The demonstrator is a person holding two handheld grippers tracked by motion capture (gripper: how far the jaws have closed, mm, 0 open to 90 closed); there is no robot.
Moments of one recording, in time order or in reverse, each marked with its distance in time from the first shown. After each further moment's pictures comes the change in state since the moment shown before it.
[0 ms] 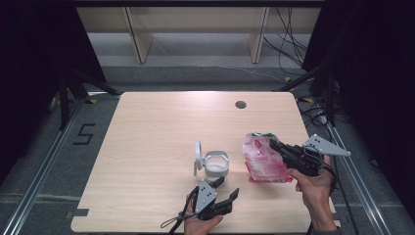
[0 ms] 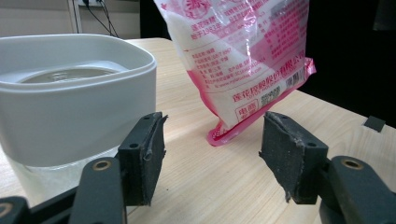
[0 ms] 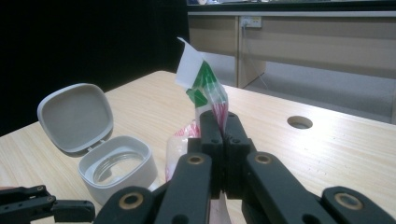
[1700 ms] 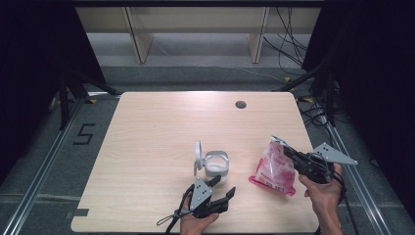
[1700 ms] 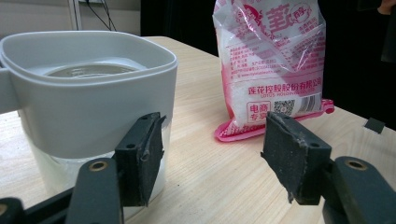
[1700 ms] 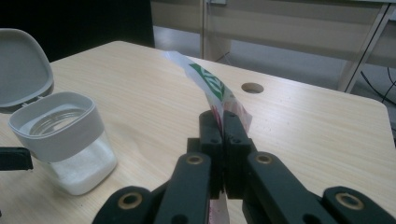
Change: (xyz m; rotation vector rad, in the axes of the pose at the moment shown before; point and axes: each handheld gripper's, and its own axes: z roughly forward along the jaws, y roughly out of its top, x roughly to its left) left arm 0.011 0.000 -0.004 0.003 -0.009 -0.021; right arm -0.022 -0.027 -0.017 0.066 -0.144 -0.059
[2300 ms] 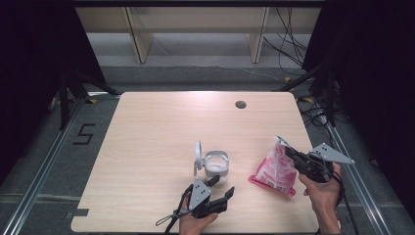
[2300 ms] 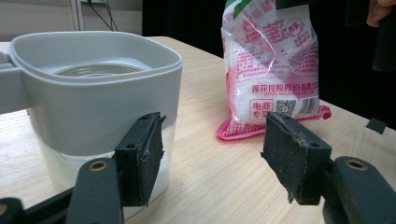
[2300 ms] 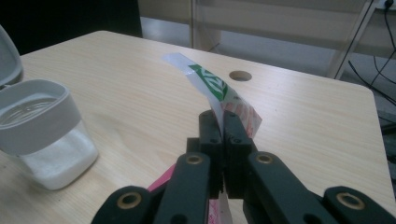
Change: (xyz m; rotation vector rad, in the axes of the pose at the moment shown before) left arm 0.002 0.001 -0.003 0.001 0.013 0.008; right arm -0.006 -0.010 0.005 0.051 -0.050 0.044
